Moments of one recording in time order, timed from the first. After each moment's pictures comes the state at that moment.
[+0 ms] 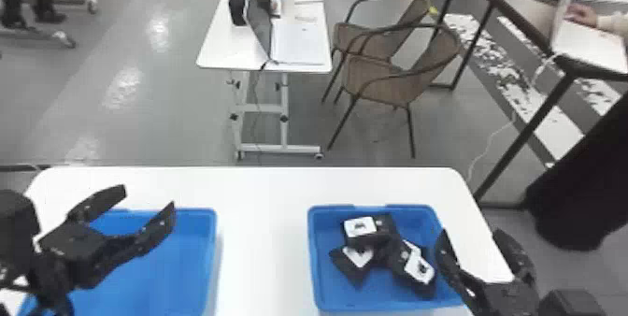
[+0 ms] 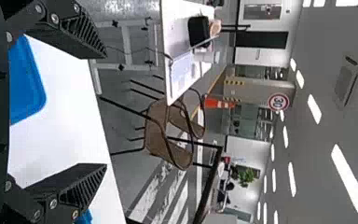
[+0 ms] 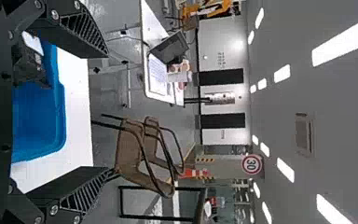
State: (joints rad) left arm 0.31 0.00 0.27 -1.94 0.01 0.30 -0.71; right arm 0.52 0.00 -0.25 -1.72 -0.11 -0.30 0.24
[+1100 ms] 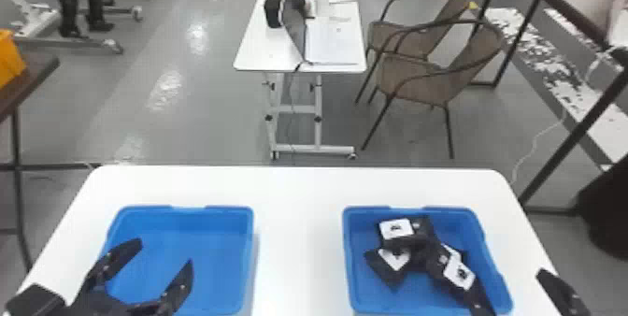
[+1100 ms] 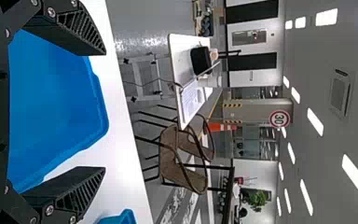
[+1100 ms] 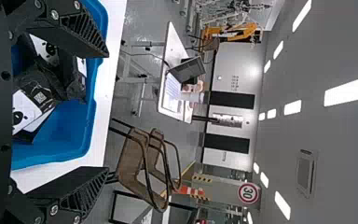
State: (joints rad) left arm 0.53 0.00 0.30 -1.83 0.00 -0.11 -0.62; right arm 0.70 0.00 -0.22 -1.80 0.00 -0.39 0.25
